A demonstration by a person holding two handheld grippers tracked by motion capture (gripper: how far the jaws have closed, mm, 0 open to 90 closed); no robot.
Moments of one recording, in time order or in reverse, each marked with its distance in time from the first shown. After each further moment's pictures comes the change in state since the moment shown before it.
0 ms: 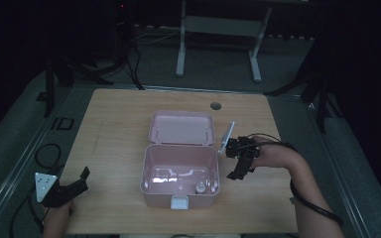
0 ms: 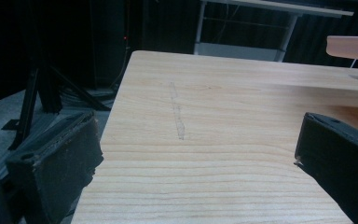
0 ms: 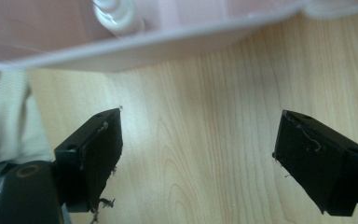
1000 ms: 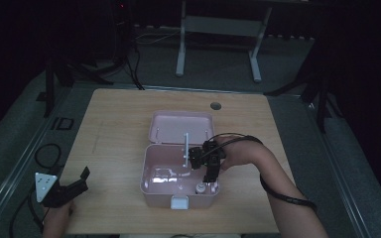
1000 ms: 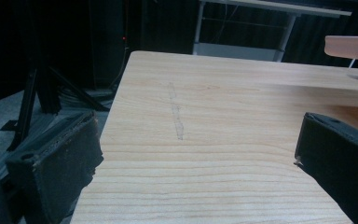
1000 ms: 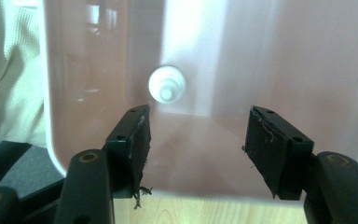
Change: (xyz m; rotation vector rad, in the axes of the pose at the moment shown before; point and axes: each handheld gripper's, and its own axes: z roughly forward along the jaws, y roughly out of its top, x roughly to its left) left arm 0.000 0.000 0.000 -0.002 -0.004 0.001; right arm 0.043 0.095 -0.004 0.145 -0.006 -0.295
